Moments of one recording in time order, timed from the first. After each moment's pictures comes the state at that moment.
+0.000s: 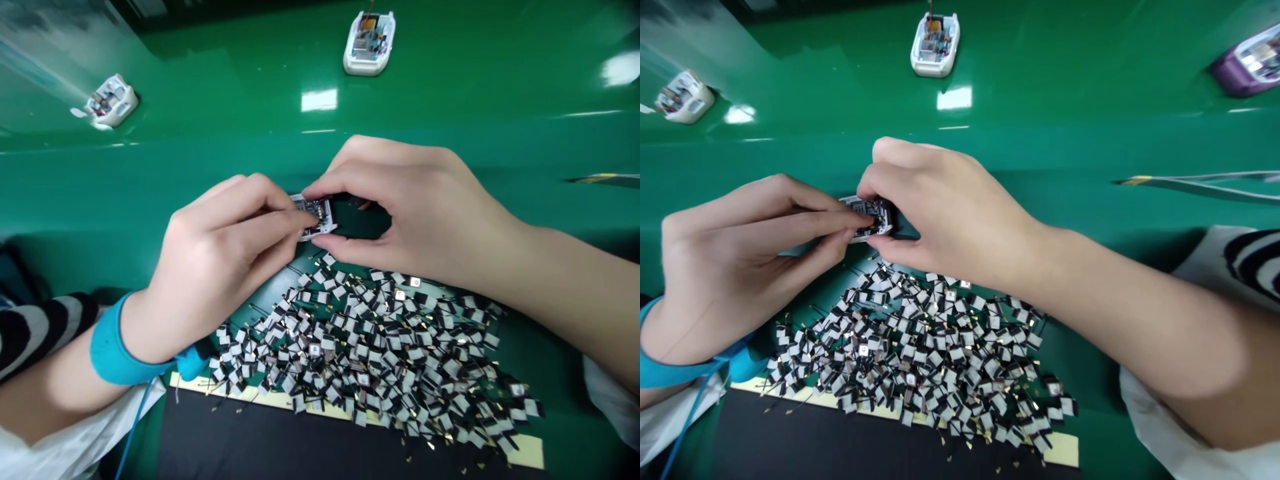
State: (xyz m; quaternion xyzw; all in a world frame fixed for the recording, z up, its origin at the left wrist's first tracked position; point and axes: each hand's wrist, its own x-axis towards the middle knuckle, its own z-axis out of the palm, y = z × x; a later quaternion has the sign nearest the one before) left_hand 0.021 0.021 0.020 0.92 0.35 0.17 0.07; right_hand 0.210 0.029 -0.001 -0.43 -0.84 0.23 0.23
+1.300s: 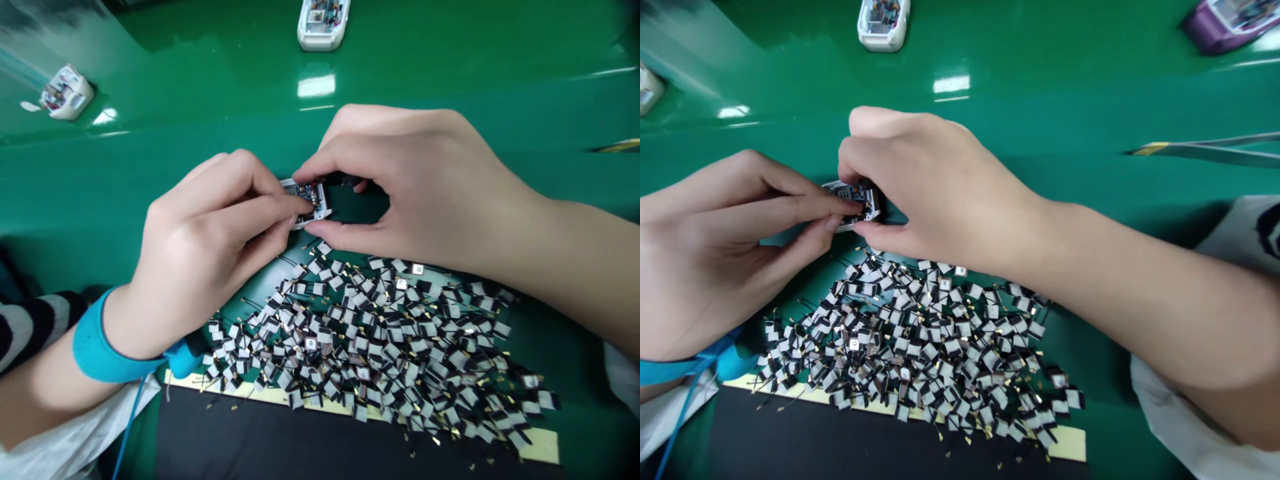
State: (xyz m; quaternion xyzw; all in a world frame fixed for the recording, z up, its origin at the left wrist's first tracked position) left_hand 0.021 0.023 0.018 0.93 0.33 0.17 0.06; right_hand 0.213 0.030 -0.006 -0.39 -0.88 0.14 0.24
